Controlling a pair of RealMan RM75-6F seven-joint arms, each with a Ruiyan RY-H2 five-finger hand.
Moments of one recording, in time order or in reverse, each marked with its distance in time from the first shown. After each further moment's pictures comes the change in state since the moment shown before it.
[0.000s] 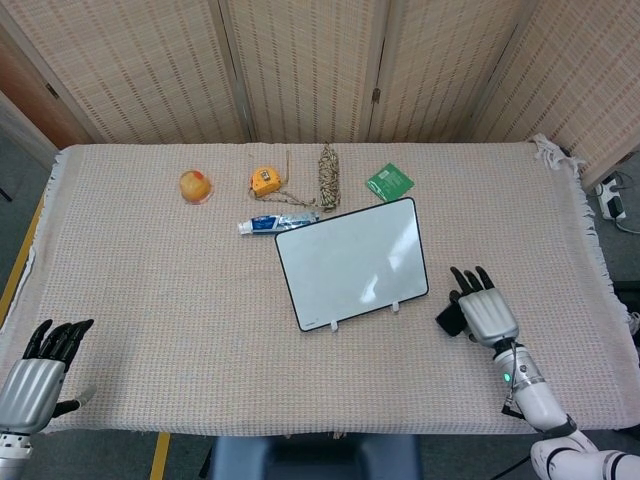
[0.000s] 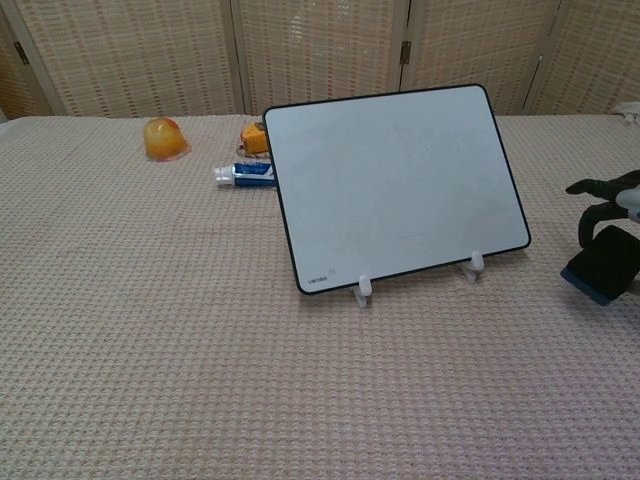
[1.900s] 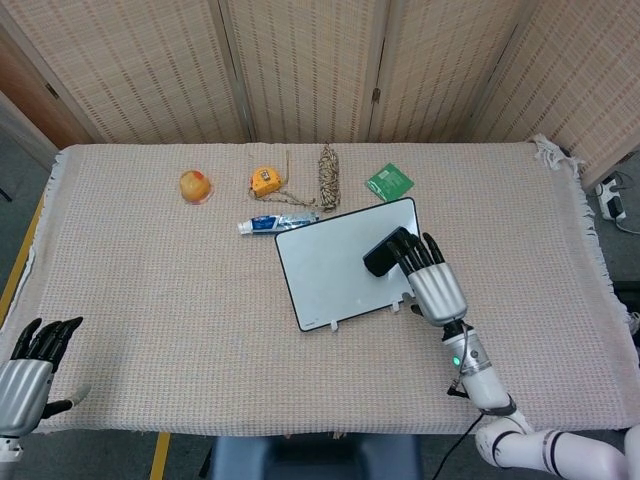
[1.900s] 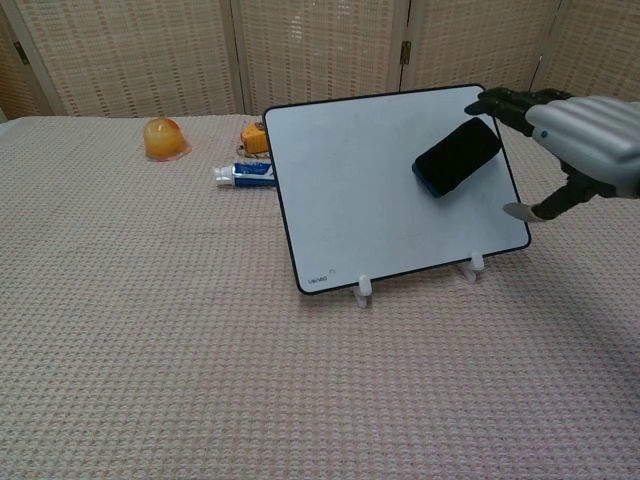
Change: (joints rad) left arm 0.016 0.018 -0.009 -0.003 0.019 0.048 -0.066; right arm 0.059 -0.151 0.111 -0.017 -0.108 0.149 0.028
